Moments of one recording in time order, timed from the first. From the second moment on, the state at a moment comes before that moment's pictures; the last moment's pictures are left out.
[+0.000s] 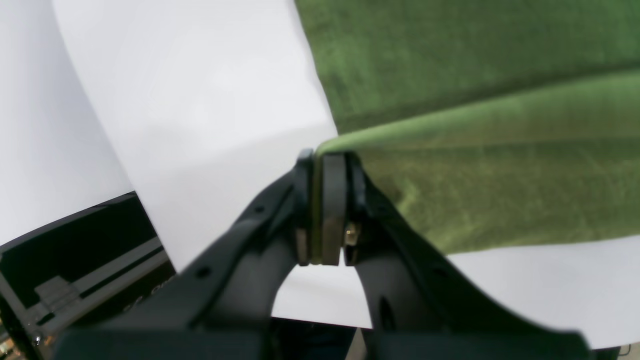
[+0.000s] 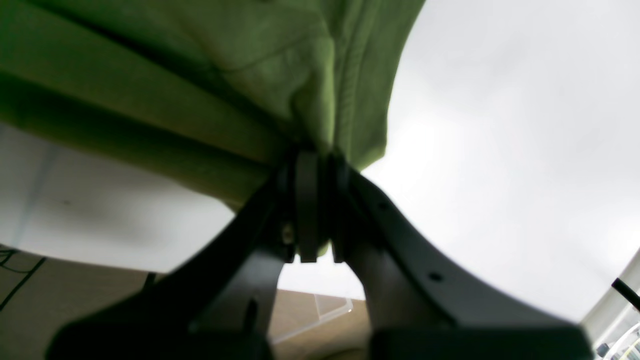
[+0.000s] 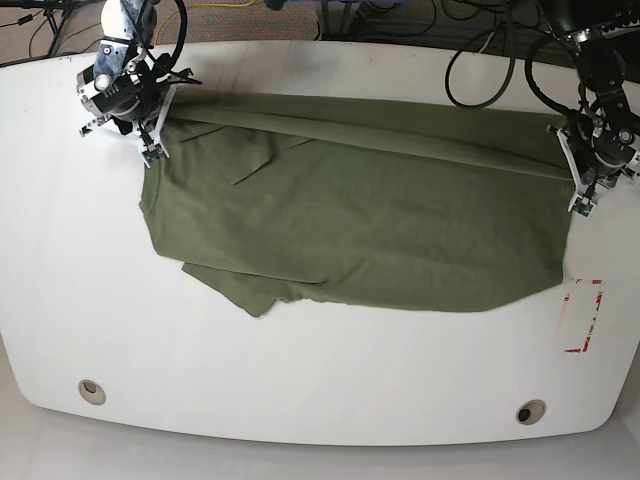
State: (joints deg) left arm 7.9 -19.2 -27.5 101.6 4.5 -42.6 63.0; right arm -20.0 7.0 21.9 113.6 0.6 40.2 -74.2
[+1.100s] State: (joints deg) left arm -3.9 -19.1 -27.9 103.0 5.0 -42.3 63.3; right arm -13.6 4.3 22.4 113.4 5.9 40.2 -71.2
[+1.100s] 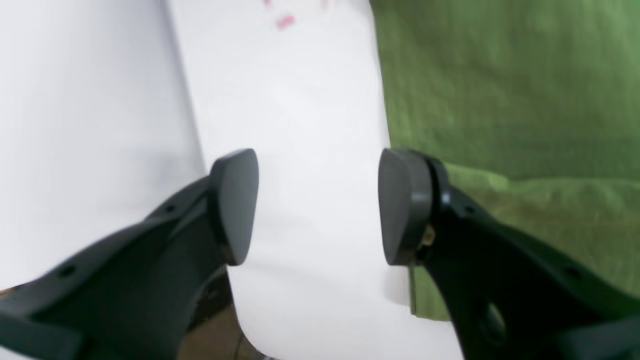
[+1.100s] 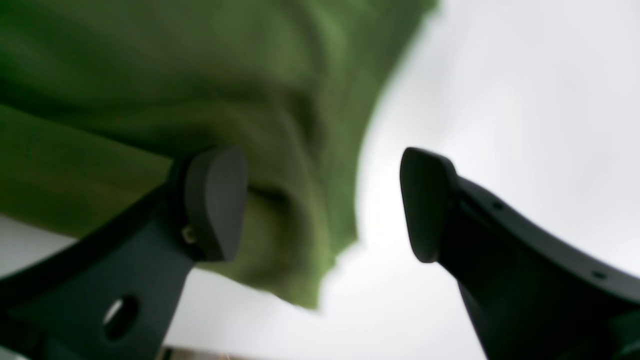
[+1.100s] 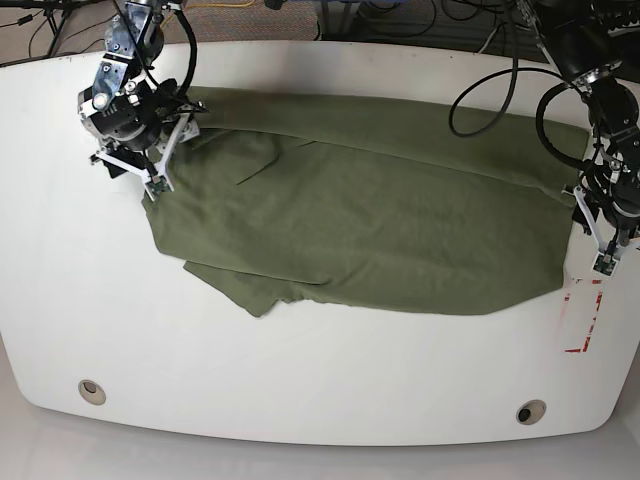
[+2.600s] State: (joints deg) left arm 7.1 -12.8 -28.0 104.6 5.2 -42.4 57.7; right arm -9.6 -1.6 13.1 100.3 3.9 40.2 -59.1
